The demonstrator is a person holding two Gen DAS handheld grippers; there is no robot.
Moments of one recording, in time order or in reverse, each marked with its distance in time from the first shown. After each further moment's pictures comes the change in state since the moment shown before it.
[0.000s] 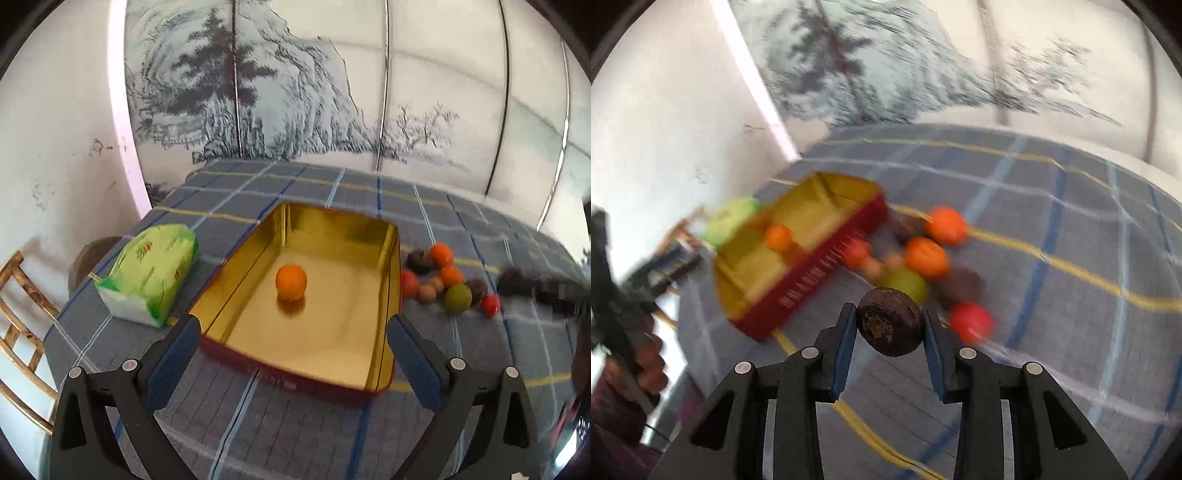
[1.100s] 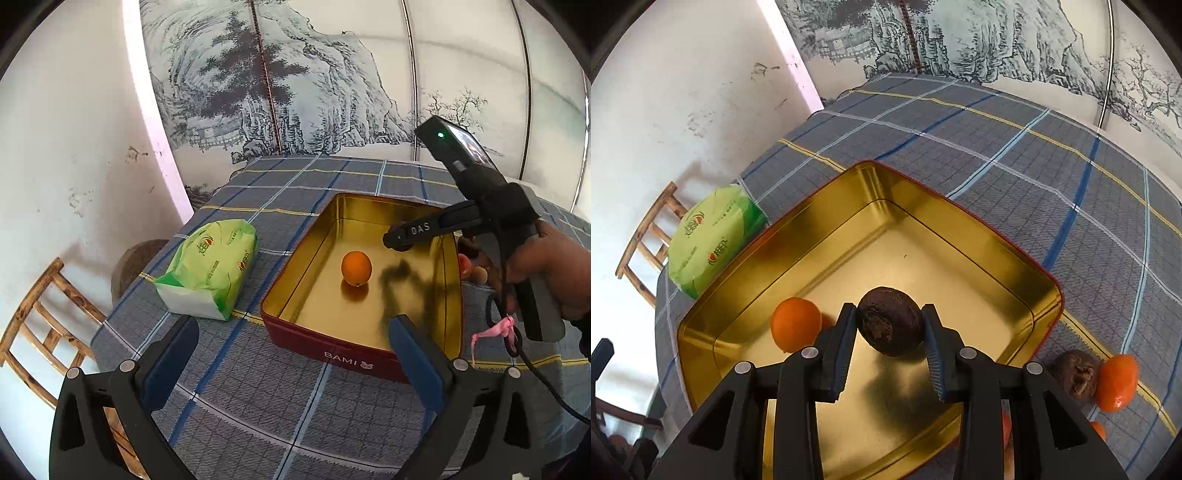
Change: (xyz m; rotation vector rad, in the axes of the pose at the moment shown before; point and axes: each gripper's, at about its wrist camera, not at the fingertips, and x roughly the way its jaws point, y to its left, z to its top) left arm -0.012 0.028 -0.010 0.036 -0.008 0.179; right arm 0.190 0.085 0.098 -0.113 0.236 0.000
